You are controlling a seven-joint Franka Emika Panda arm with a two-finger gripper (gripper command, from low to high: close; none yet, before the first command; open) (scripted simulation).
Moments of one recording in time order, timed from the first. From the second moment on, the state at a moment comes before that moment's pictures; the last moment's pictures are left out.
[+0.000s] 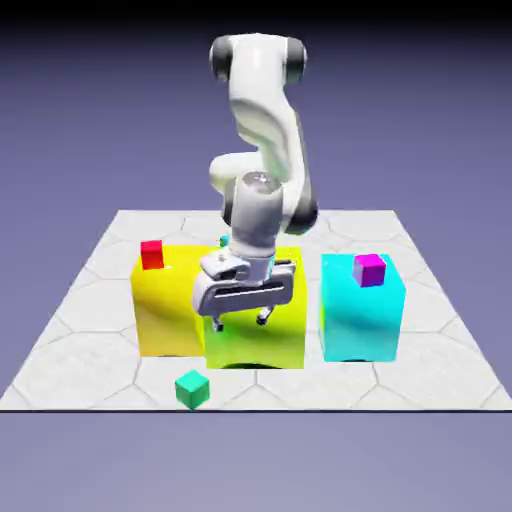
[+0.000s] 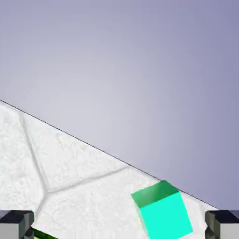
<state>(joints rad) 0.21 0.23 -0.25 -2.17 -0.21 2.33 0.36</state>
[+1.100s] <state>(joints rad) 0.28 0.52 -0.37 -1.78 -0.20 1.74 0.44</state>
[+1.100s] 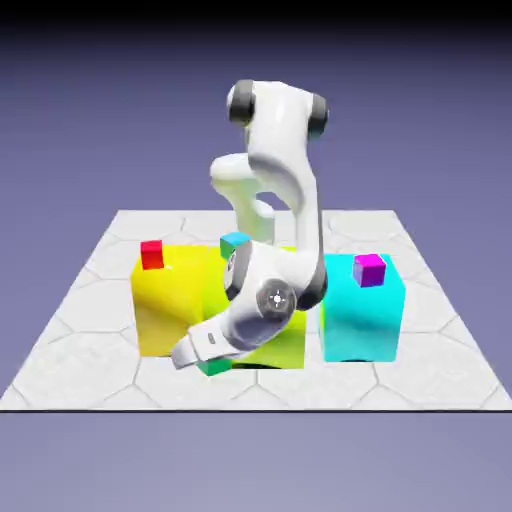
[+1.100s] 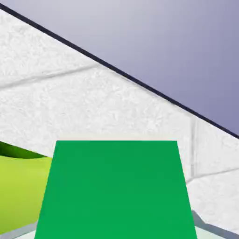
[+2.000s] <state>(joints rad) -0.23 0.02 -0.61 -2.15 0.41 1.44 1.25</state>
